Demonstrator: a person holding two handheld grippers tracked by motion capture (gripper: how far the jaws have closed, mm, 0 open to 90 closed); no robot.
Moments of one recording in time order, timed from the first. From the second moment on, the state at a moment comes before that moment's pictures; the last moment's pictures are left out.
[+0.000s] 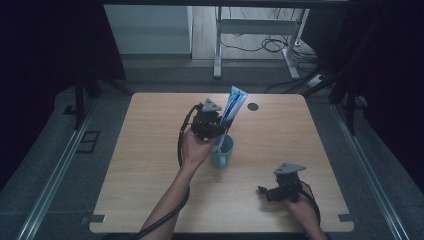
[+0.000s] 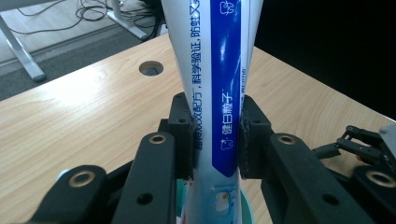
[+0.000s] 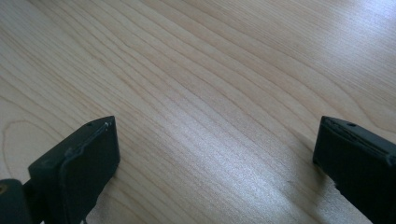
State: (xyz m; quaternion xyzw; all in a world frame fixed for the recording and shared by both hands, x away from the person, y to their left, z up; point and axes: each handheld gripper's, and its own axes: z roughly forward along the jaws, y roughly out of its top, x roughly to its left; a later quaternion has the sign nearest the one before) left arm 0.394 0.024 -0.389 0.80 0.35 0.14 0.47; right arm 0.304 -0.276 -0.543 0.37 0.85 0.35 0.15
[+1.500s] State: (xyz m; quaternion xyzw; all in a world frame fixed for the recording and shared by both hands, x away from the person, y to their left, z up) left arm 0.394 0.012 -0.446 0.80 0.37 0.15 0.45; right arm 0.304 -0.276 -0.543 0.37 0.85 0.35 0.15
